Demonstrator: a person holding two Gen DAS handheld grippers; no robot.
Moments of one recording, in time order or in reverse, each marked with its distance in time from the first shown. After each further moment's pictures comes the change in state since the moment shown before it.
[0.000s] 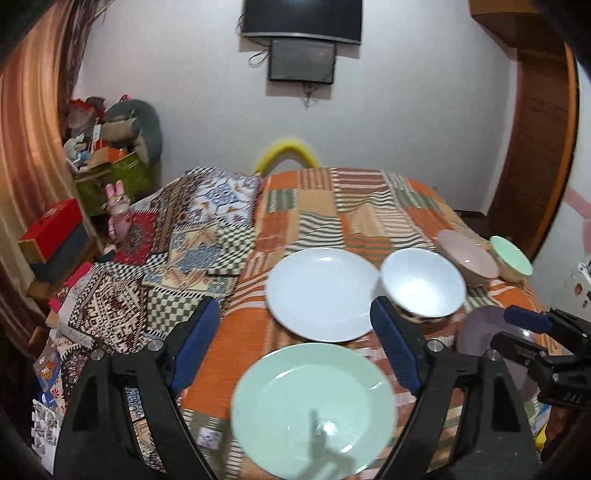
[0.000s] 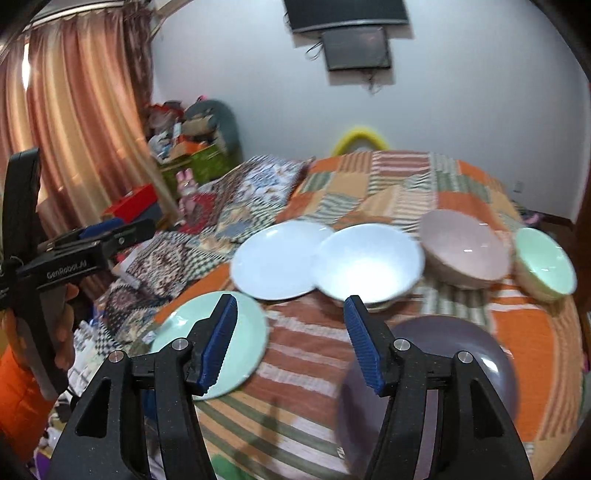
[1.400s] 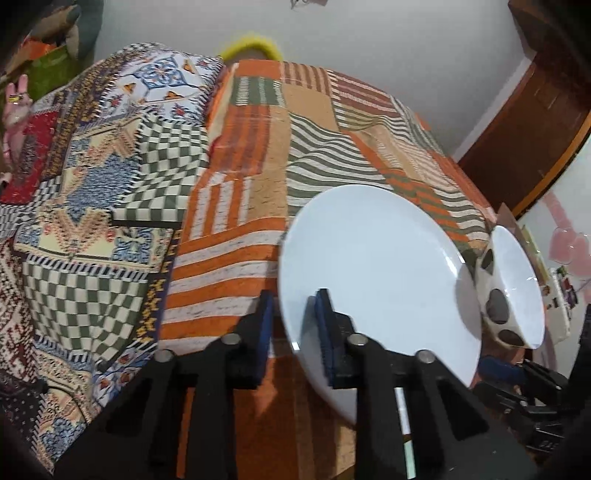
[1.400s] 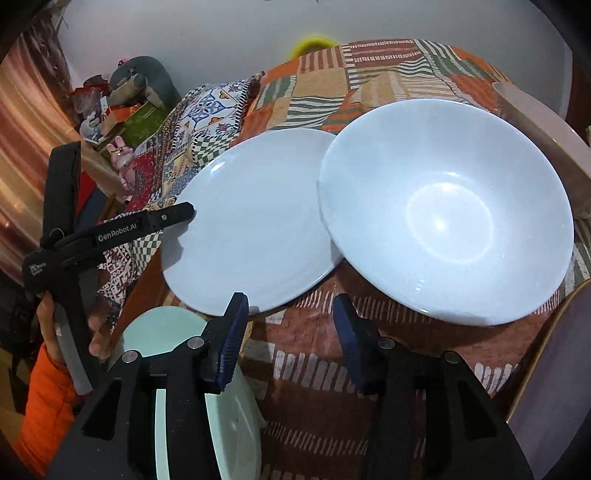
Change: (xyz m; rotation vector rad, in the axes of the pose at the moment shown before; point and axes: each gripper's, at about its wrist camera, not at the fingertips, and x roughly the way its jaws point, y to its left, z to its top) left arm 0.266 0.068 -0.004 -0.101 0.359 -0.338; right arm 0.150 -0.012 -0.005 0.276 0.265 -0.109
